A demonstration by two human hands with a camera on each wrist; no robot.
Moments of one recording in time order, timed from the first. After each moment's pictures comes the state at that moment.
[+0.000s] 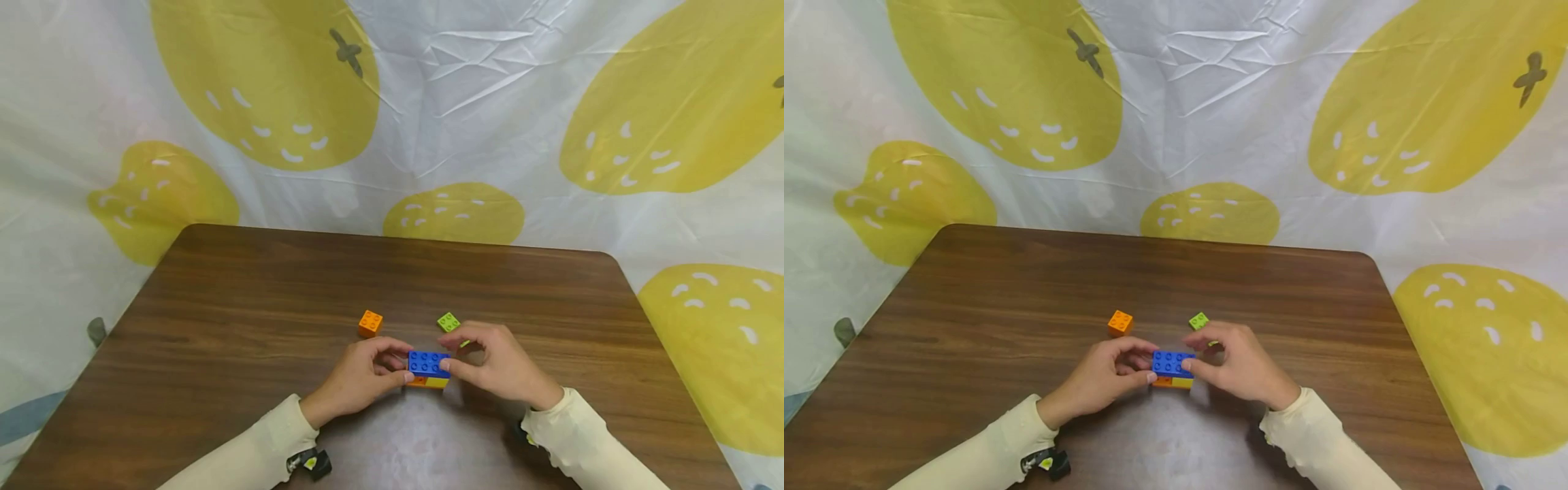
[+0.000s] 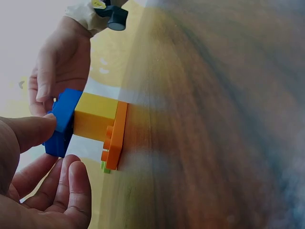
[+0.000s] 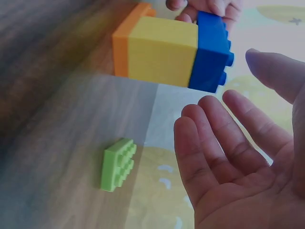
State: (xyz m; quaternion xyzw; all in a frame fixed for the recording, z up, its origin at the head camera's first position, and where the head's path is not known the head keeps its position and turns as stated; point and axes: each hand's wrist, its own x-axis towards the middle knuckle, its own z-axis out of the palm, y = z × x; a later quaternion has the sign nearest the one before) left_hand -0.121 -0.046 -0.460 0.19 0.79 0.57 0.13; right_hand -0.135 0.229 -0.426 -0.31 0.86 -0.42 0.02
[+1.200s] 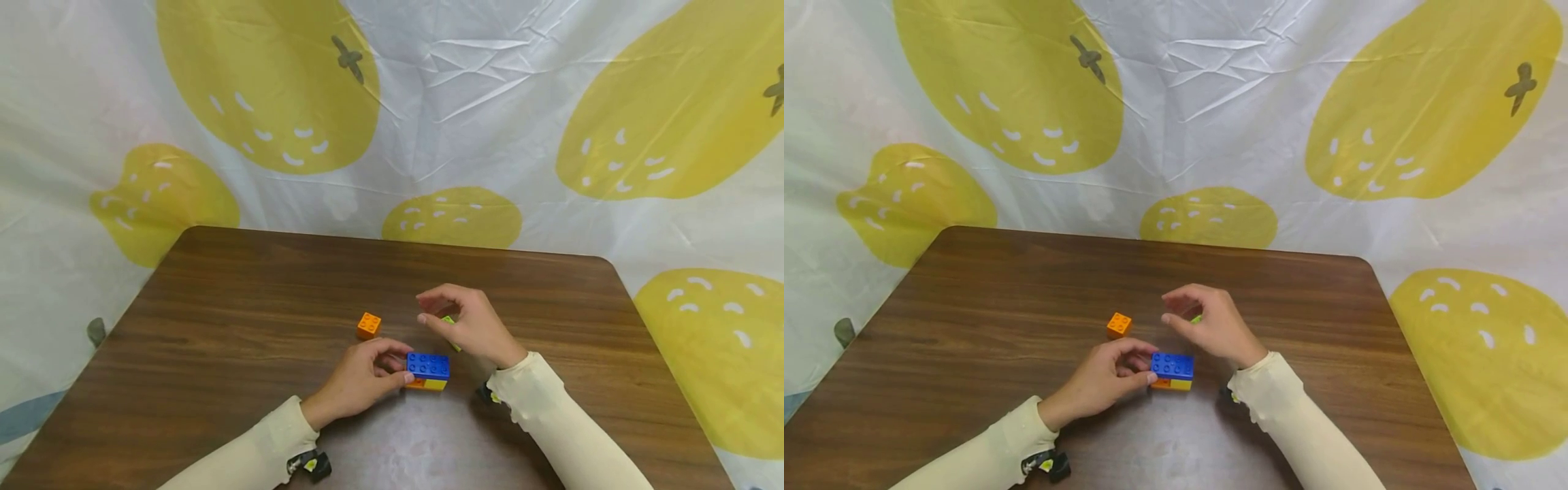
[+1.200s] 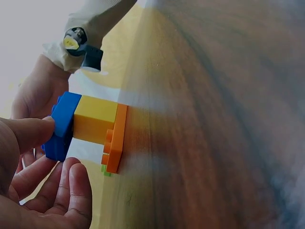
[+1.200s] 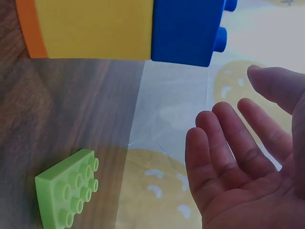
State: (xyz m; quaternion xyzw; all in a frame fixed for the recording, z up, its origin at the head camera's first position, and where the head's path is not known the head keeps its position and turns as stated) left_hand -0.121 -0.044 -0.460 0.20 0.80 0.56 0.12; right_hand -0.183 0.196 -0.412 -0.27 0.85 -0.45 -0.01
